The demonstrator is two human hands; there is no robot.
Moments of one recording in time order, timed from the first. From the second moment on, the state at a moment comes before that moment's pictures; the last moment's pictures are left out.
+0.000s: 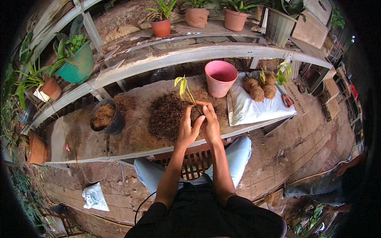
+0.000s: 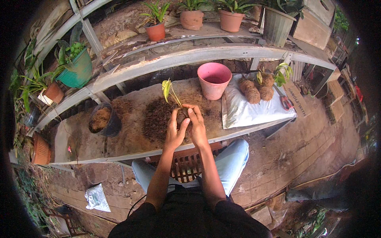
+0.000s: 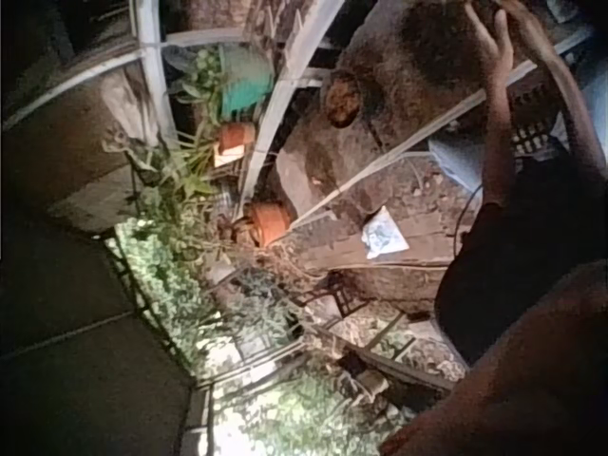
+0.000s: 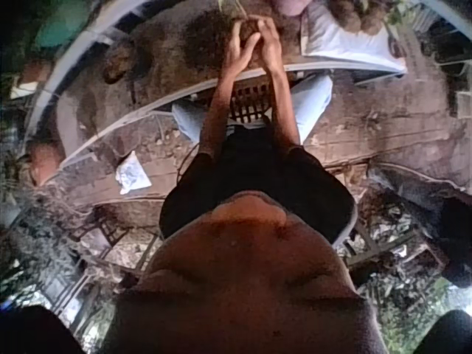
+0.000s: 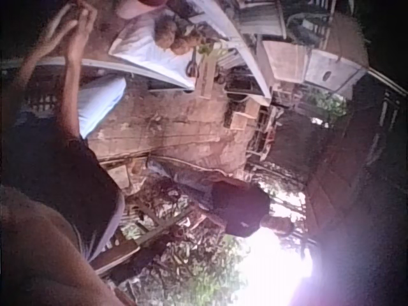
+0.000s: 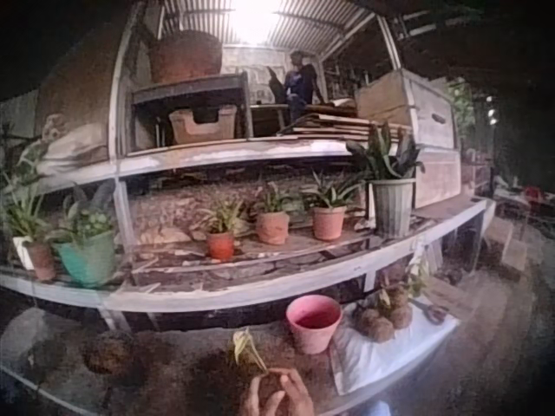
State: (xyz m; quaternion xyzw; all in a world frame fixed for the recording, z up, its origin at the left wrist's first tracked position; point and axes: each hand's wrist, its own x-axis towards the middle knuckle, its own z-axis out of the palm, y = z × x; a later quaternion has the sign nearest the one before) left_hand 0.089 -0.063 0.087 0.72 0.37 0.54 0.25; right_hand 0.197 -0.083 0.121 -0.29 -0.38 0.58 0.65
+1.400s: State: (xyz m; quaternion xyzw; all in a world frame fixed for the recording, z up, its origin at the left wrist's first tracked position) left_hand 0.079 -0.071 0.093 0.65 0.33 0.47 0.50; right_hand 0.186 -0.072 0.090 -0.32 -0.30 0.57 0.69
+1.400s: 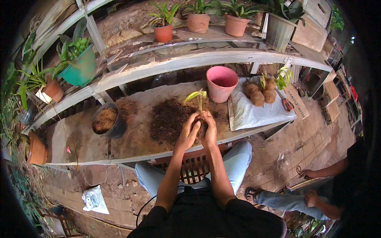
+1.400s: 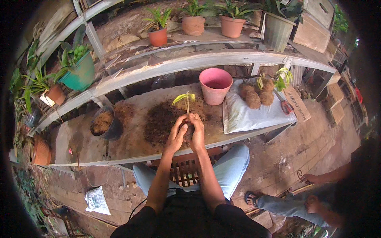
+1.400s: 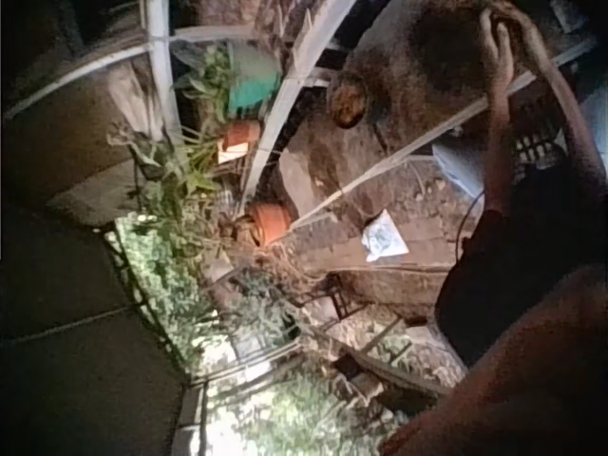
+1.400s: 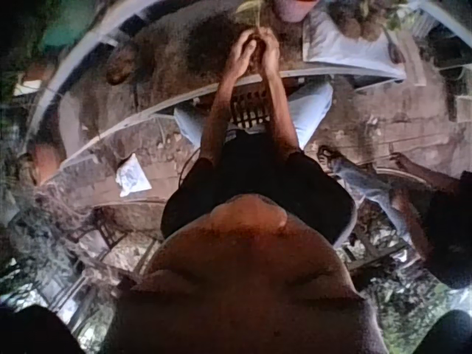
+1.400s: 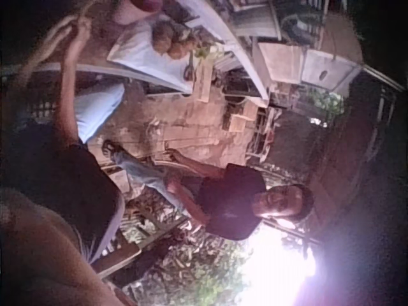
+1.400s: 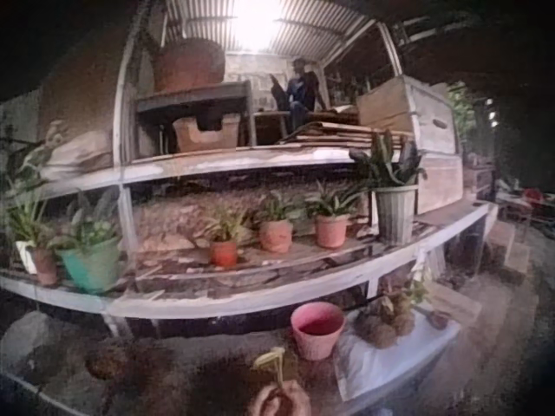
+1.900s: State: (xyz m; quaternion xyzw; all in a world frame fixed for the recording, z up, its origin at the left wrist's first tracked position) left_hand 0.094 -0.087 0.078 0.50 0.29 0.57 0.59; right_hand 0.171 -0.087 0.107 -0.50 -0.44 0.33 0.67
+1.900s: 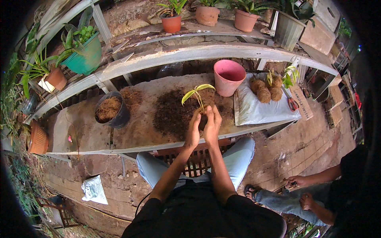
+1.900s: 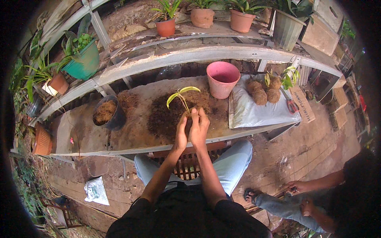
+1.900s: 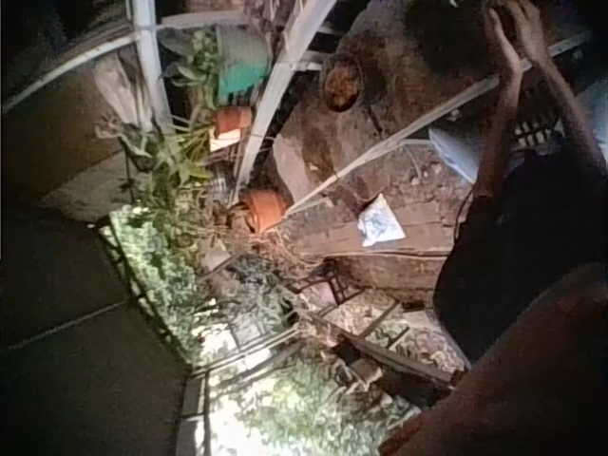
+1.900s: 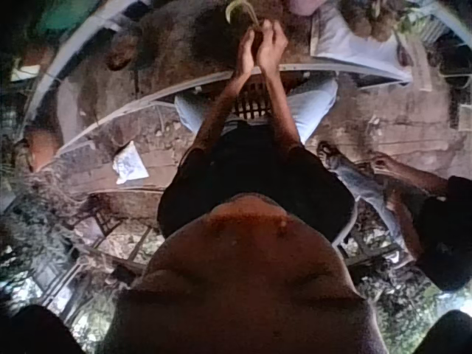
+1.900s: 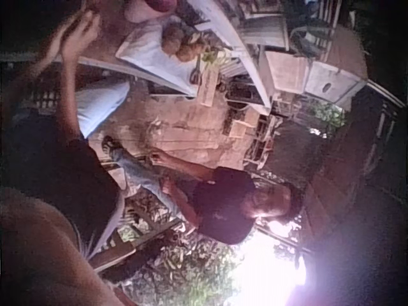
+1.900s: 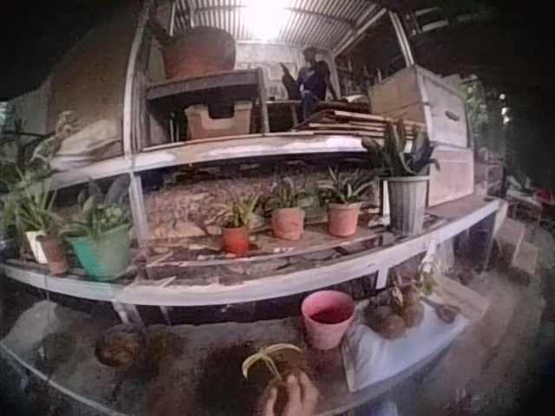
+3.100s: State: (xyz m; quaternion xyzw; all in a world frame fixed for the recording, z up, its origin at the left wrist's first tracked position) left_hand 0.043 -0.089 0.037 0.33 0.16 0.56 0.74; right_hand 0.133 -0.079 0.092 -0.48 -0.40 0.39 0.68
